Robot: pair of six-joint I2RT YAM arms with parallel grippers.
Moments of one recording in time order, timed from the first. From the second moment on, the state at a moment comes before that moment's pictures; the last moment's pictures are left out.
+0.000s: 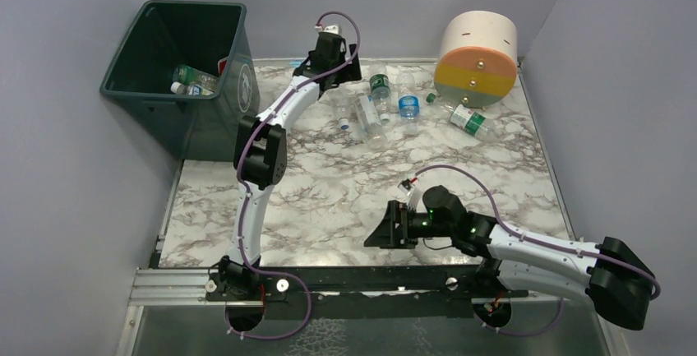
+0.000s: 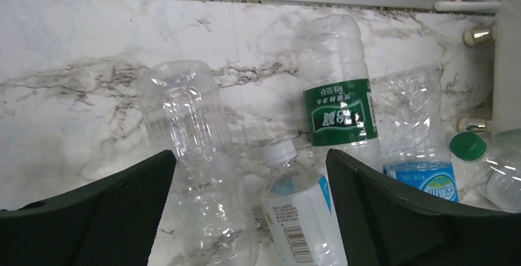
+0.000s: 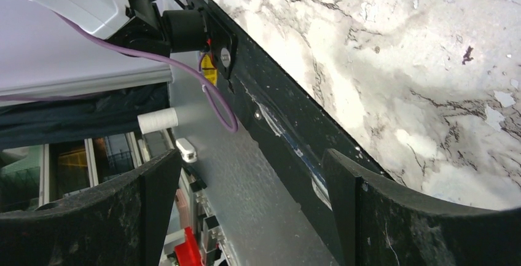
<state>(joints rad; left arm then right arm) -0.37 2.34 2.13 -0.36 -0.06 -0.41 0.95 0.94 0.32 0.12 -0.41 1.09</state>
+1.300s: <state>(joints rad) -0.43 2.32 2.00 -0.26 -0.15 -0.40 0.95 1.16 0.38 0.07 -0.41 1.08</state>
